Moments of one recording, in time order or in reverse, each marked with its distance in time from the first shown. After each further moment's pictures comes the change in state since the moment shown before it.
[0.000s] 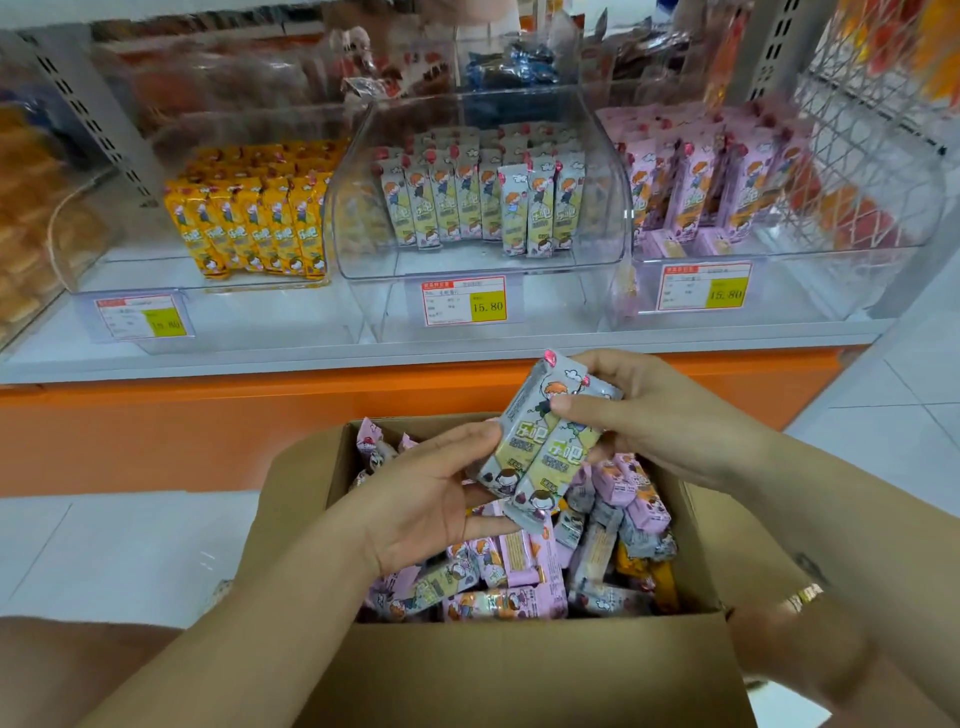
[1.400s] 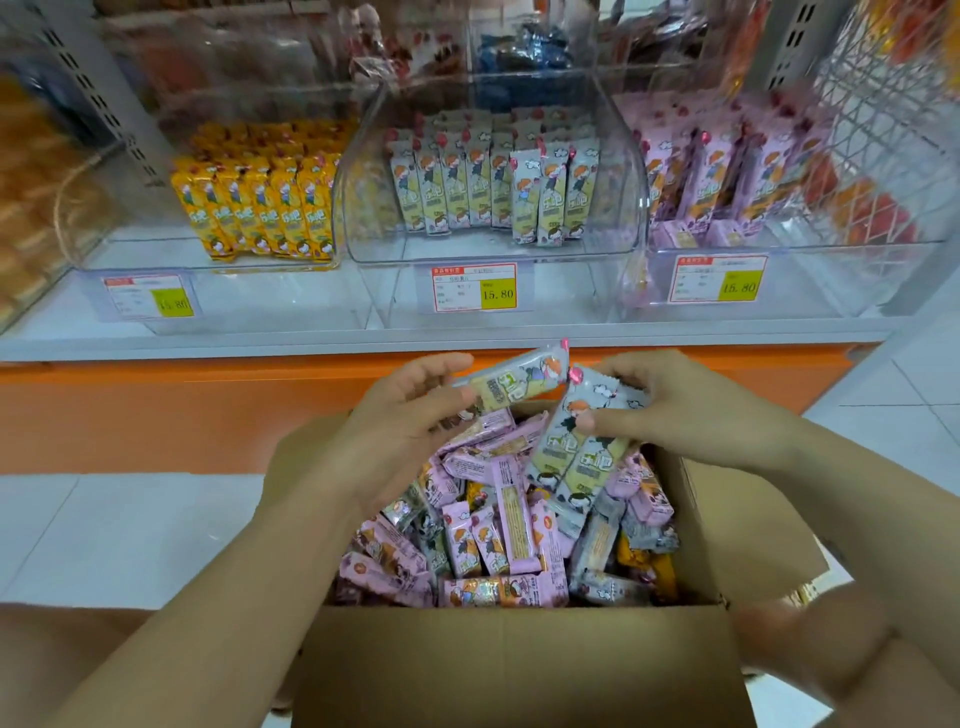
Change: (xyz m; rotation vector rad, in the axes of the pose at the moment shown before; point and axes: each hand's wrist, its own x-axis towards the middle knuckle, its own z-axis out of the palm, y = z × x) left_hand 0.003 0.021 -0.013 0.133 0.191 0.375; right_hand -0.005 0.000 -0.015 -0.534 -0.007 -0.013
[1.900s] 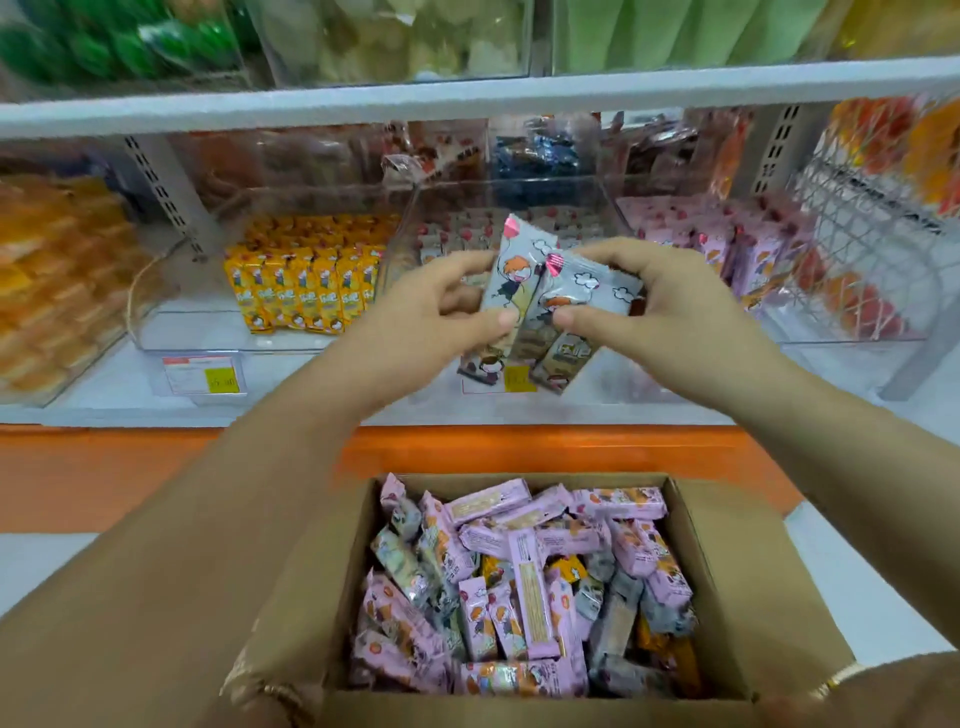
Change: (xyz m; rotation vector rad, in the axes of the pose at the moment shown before) left_hand 0.015 0.124 0.016 0.635 -0.111 0.420; right_hand 0.026 -0.097 -0.038 -0.053 0.453 -0.396
